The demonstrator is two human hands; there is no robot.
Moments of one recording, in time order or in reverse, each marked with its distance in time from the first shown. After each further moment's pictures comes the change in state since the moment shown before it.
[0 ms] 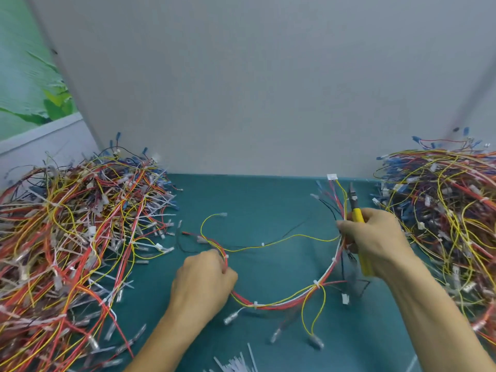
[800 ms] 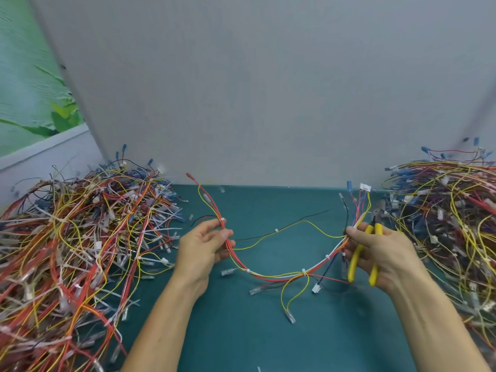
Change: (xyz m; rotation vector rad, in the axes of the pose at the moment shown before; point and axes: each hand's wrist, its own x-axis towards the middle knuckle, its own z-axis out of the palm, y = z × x) left_hand 0.071 -0.011 0.005 -1.387 -0.028 -0.124; right_hand 0.011 0.005 0.011 0.721 -0.051 0.293
